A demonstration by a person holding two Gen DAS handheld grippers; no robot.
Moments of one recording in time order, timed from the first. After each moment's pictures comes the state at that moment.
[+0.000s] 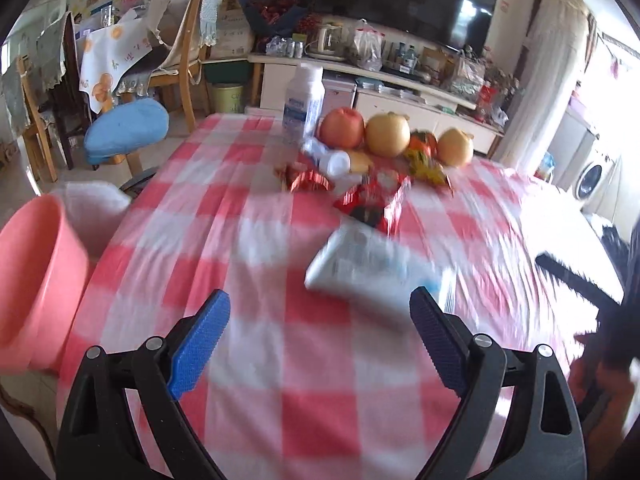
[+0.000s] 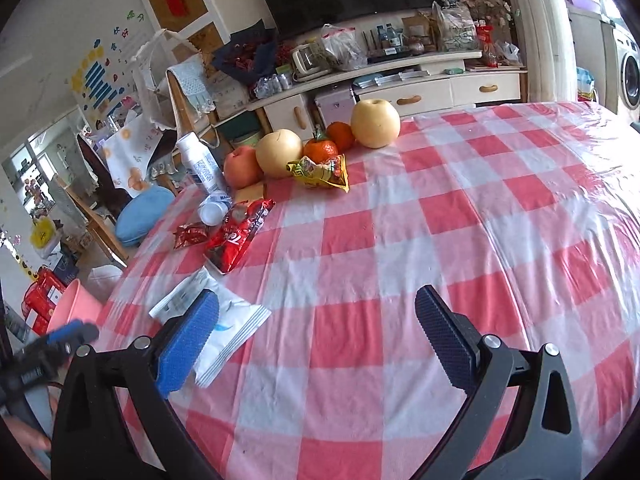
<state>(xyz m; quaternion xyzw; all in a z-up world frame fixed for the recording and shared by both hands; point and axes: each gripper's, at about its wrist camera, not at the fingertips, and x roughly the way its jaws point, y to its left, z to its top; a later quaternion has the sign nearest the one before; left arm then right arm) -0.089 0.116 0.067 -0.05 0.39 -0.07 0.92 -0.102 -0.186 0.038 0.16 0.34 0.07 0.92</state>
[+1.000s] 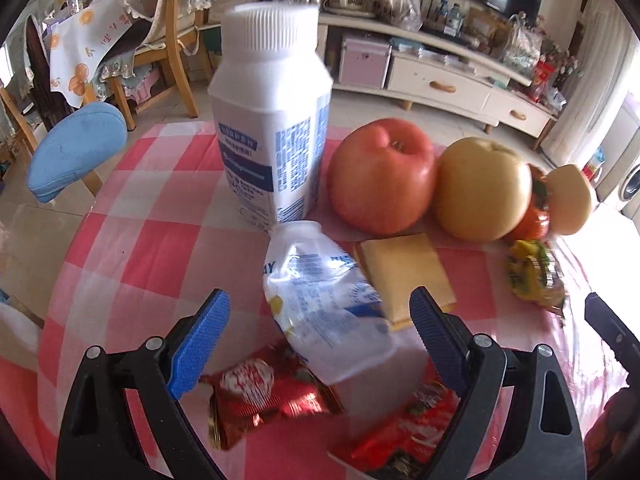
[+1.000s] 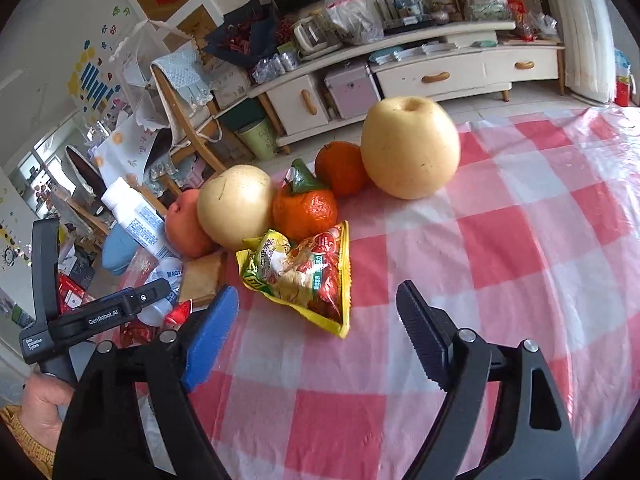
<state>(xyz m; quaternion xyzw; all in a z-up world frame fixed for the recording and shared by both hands) 0.172 0.067 0.009 -0.03 0.47 -0.01 0.88 0.111 -0.208 0.006 0.19 0.38 0.13 0.90</state>
